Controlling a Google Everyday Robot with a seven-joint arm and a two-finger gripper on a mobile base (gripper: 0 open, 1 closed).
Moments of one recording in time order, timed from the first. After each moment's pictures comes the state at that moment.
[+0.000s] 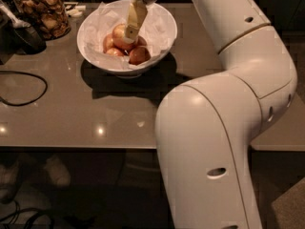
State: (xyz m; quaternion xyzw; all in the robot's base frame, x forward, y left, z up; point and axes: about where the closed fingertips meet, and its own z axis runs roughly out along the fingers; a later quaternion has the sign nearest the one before) arm 0.718 0.046 0.969 -0.67 0.71 0.06 0.23
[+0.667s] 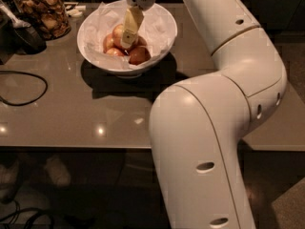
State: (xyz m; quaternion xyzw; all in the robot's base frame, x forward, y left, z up) arm 0.720 0.055 0.952 -0.67 0.71 0.07 0.22
